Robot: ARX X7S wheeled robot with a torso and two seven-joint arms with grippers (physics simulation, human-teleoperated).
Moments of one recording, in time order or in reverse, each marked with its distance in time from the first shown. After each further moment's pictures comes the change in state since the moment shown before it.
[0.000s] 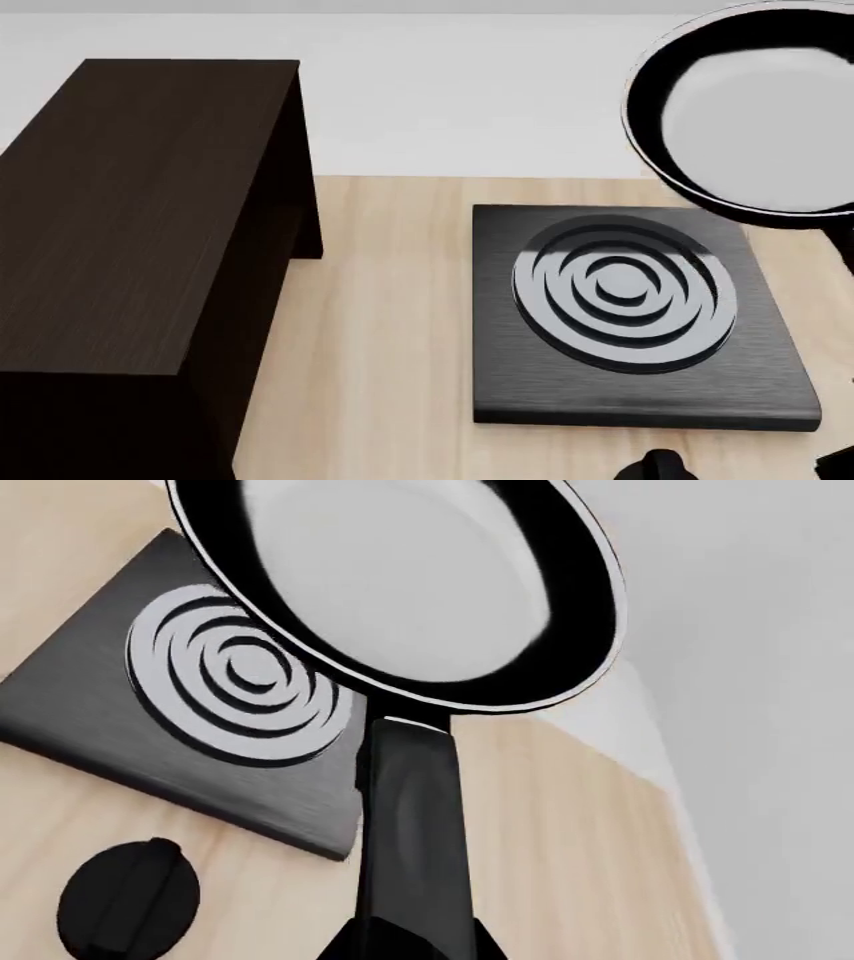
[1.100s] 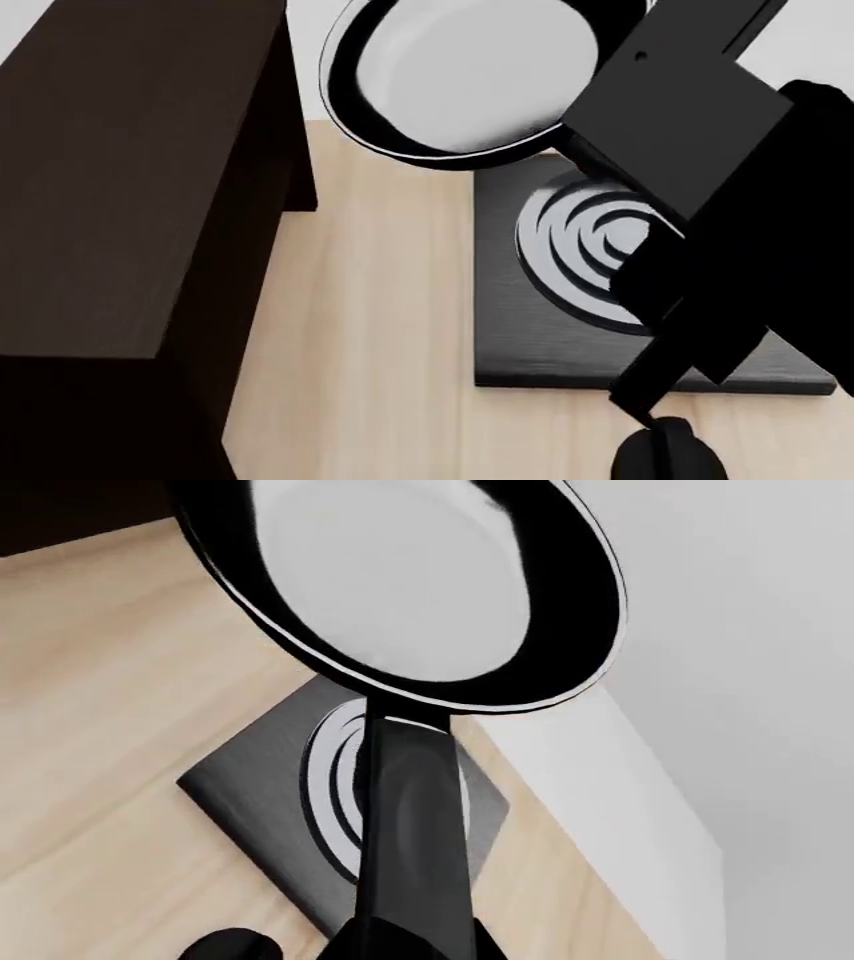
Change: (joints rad) left arm -0.079 -0.042 -0.010 0.049 -0.059 -0.038 -0.049; right arm 0.642 -0.341 -0.553 0.058 0.014 -0.008 -0.188
